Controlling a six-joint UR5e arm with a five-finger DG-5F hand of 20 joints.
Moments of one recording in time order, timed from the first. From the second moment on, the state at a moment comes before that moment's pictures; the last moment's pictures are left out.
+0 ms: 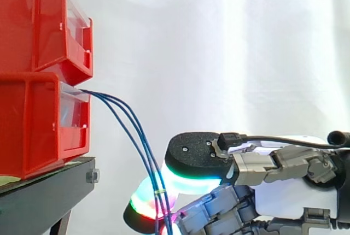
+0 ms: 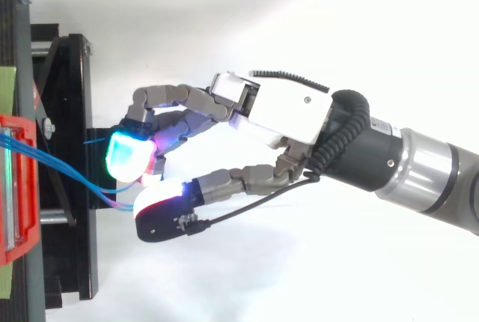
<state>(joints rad) 0.21 -2.37 -1.25 -2.61 -1.02 -0.17</state>
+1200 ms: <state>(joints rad) 0.28 -2.39 -1.27 -2.53 -0.96 -0.27</state>
